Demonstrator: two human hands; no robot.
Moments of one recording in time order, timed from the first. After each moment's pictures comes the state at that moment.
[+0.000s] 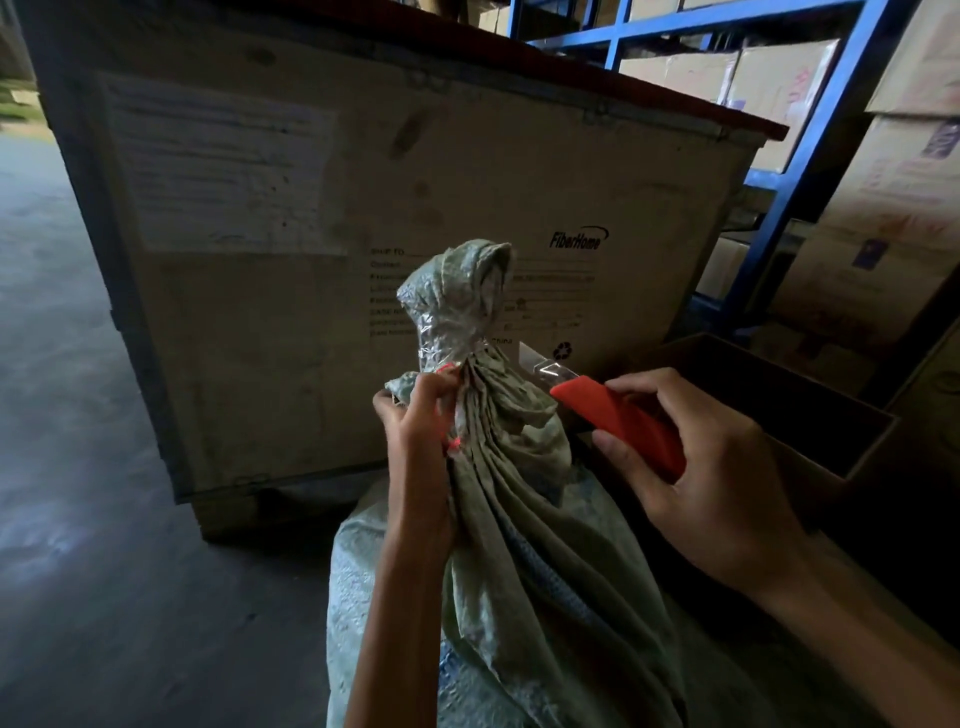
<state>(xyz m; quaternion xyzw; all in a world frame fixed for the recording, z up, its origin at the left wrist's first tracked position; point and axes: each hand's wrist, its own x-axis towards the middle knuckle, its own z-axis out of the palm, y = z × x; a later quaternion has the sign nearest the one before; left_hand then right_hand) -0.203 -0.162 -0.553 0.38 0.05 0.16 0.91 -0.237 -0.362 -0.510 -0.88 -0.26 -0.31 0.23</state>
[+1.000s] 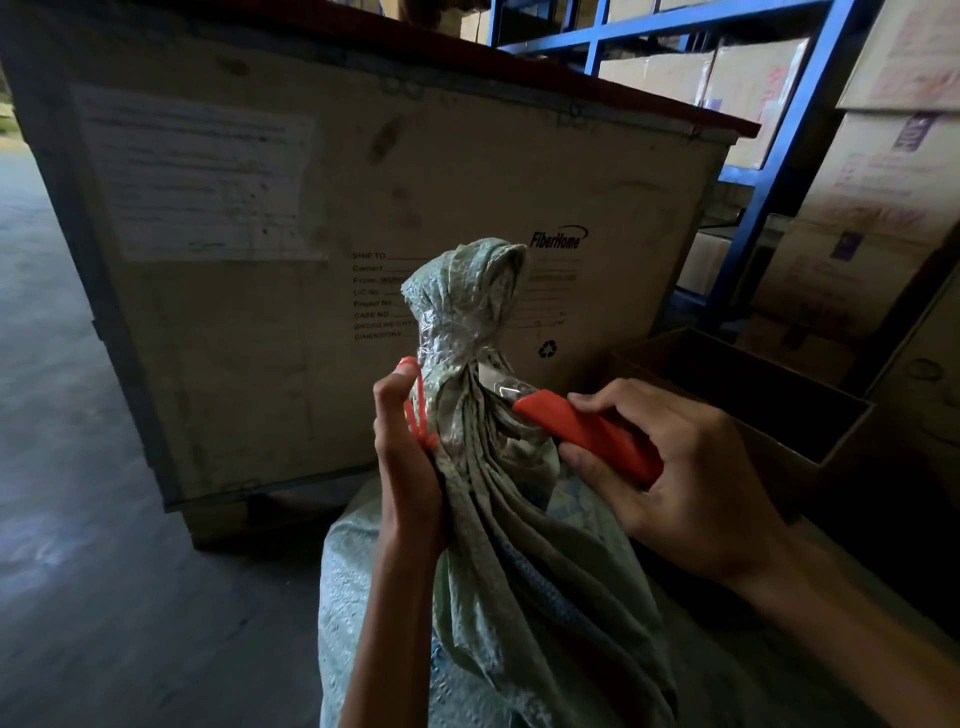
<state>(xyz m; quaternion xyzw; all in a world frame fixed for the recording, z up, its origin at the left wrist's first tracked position) -0.219 -0.175 -0.541 0.34 -0.07 0.20 0.92 -0.249 -0.366 -0.504 -0.88 -0.30 -0.28 0.23</state>
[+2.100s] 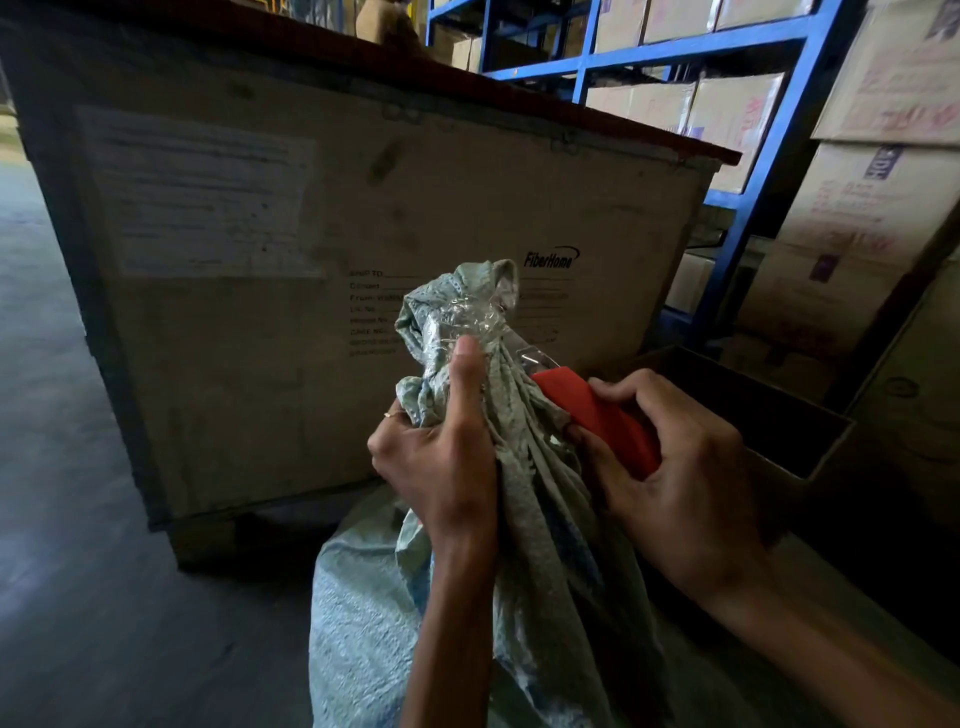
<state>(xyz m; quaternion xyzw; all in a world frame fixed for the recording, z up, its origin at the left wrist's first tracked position) -0.235 -0.206 -0.514 0.44 0.10 0.38 0.81 -0.257 -0.348 -0.499 -0.86 -0.21 -0.36 0.28</state>
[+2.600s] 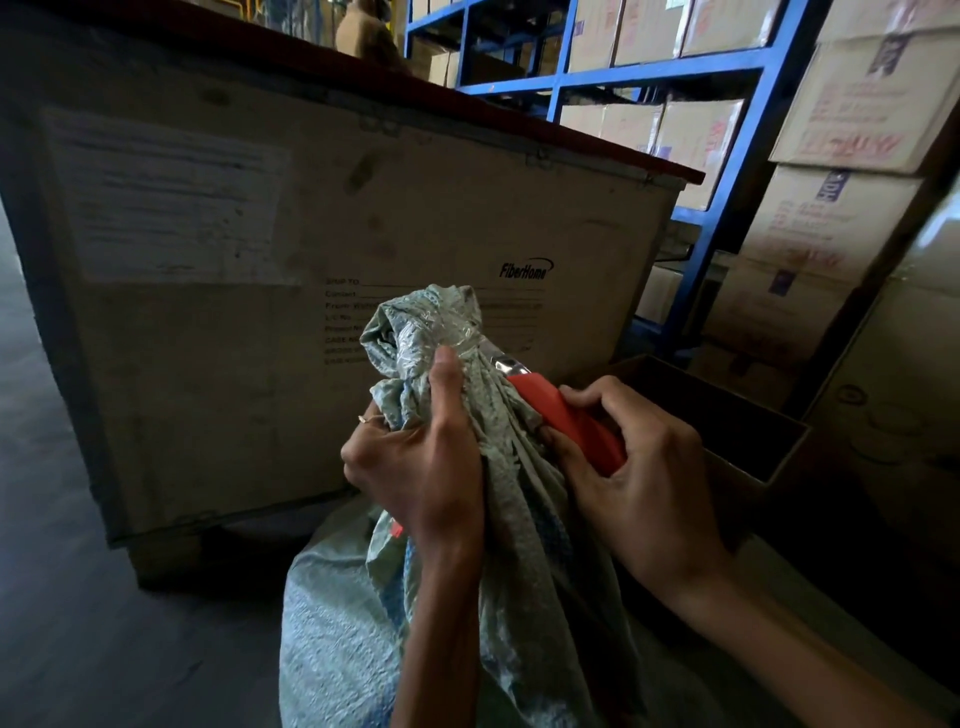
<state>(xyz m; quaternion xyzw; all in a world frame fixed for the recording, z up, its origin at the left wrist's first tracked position) -0.231 -0.210 -0.512 0.46 0.13 0.45 0.76 -0.257 -0.344 -0.497 -0.87 -0.19 -0.35 0.29</state>
